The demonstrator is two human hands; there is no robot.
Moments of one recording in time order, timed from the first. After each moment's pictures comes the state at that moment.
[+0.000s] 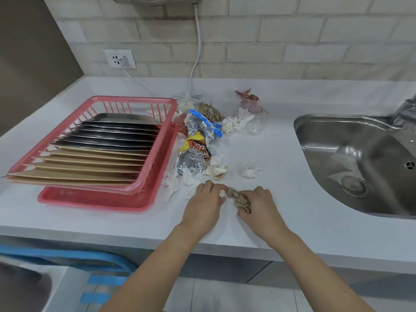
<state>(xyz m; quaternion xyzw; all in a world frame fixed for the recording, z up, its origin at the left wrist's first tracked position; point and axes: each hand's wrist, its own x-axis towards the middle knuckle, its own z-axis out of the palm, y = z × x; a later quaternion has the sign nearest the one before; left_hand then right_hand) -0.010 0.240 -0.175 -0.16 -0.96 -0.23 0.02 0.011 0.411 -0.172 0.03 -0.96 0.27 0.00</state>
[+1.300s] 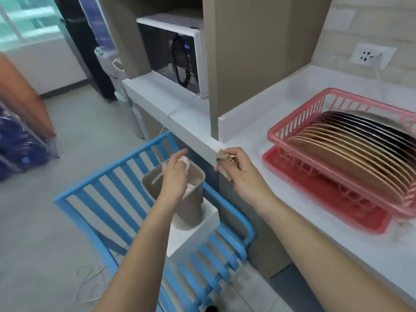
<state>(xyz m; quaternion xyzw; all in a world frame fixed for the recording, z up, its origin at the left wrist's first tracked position) 0.175 -0.213 -0.096 0.45 -0.68 -0.53 0.24 0.090 -0.074 -0.074 0.31 -0.70 0.59 -0.26</state>
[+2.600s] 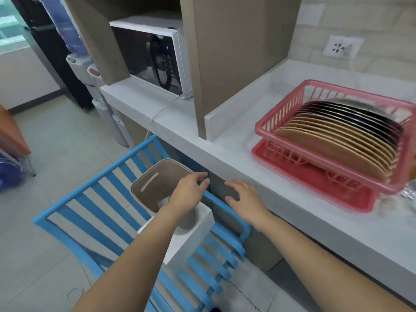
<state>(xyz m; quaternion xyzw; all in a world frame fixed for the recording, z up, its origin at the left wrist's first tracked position) 0.160 -0.241 -0.164 0.29 -0.87 -0.40 0.04 0.080 -0.074 -0.178 0.33 -0.87 0.31 -0.20</state>
